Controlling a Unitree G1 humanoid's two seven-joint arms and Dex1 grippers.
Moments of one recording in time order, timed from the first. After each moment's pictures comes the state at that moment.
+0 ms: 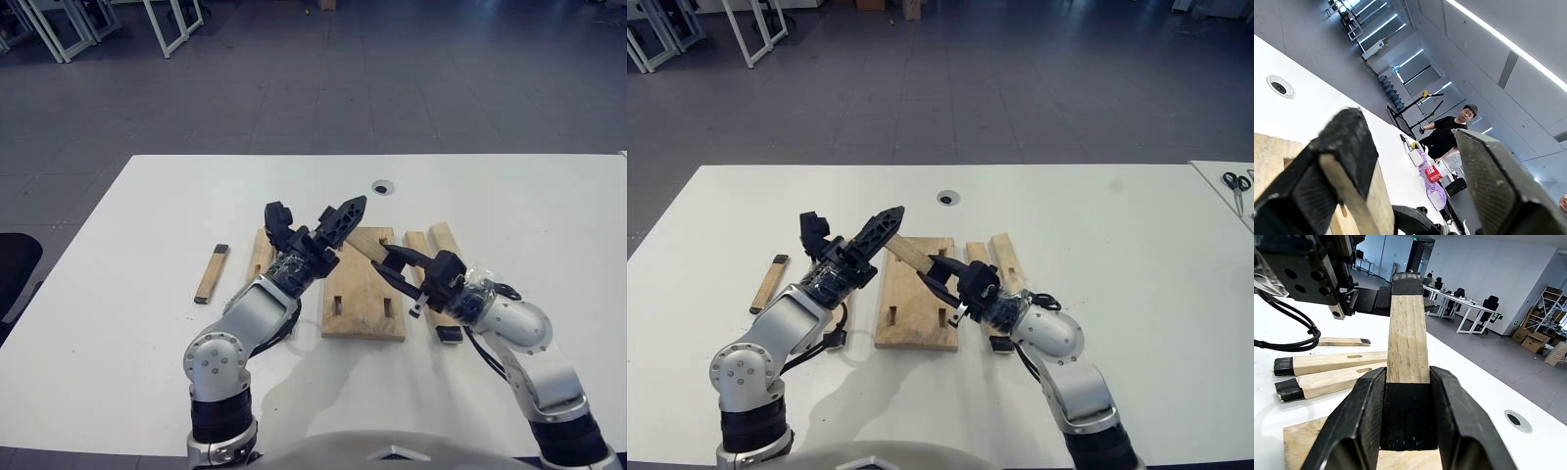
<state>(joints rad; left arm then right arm) -0.06 -0.01 0.07 -0.52 -1.28 0.77 0.10 0.05 -0.43 0.18 -0.47 0.20 0.15 0.67</state>
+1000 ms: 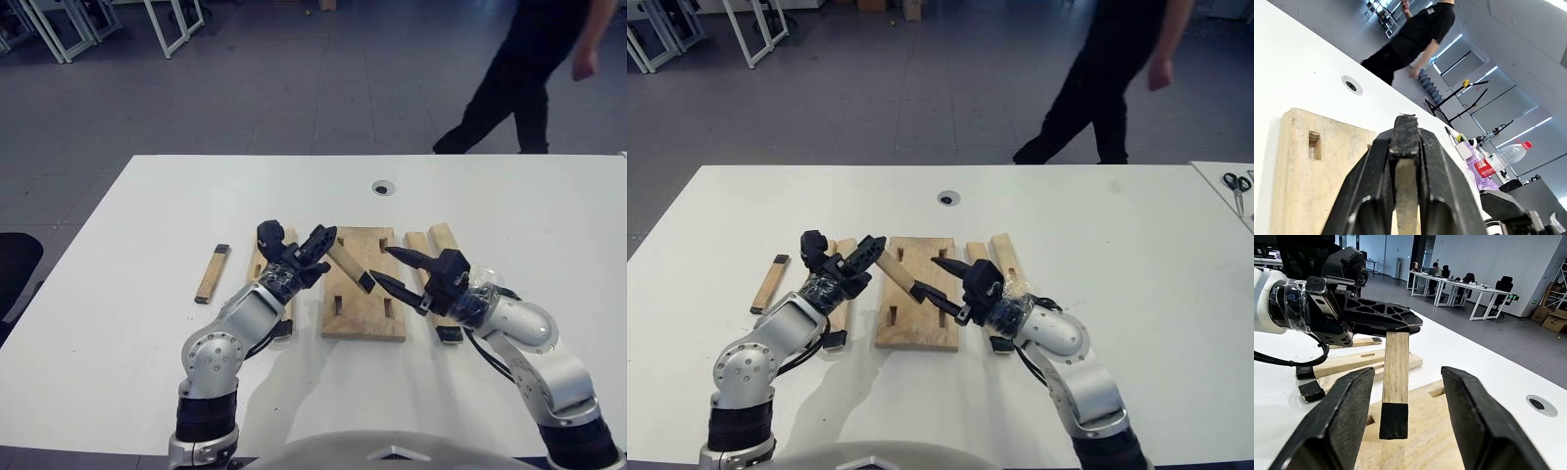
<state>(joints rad) -0.02 0.08 0.07 -0.40 -1.10 0.73 0.01 0.06 -0.46 0.16 -0.52 0.31 0.29 0.66</state>
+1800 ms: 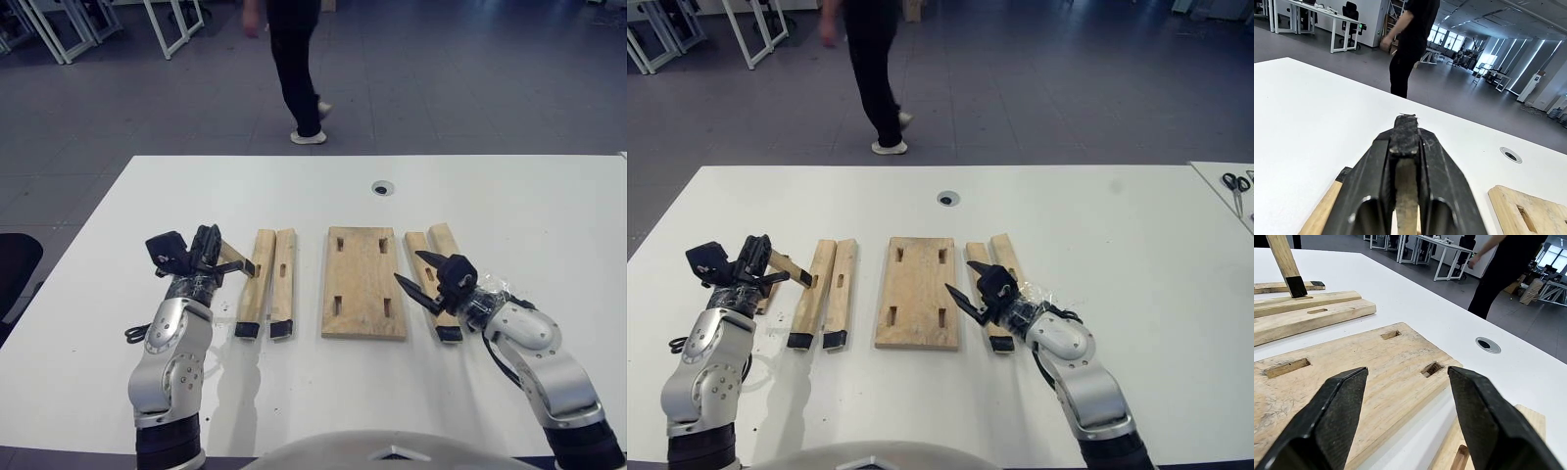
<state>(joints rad) 0.11 0.18 0.25 -0.38 -0.54 0.38 0.02 0.10 -0.48 0.14 -0.43 0.15 0.31 0.55</state>
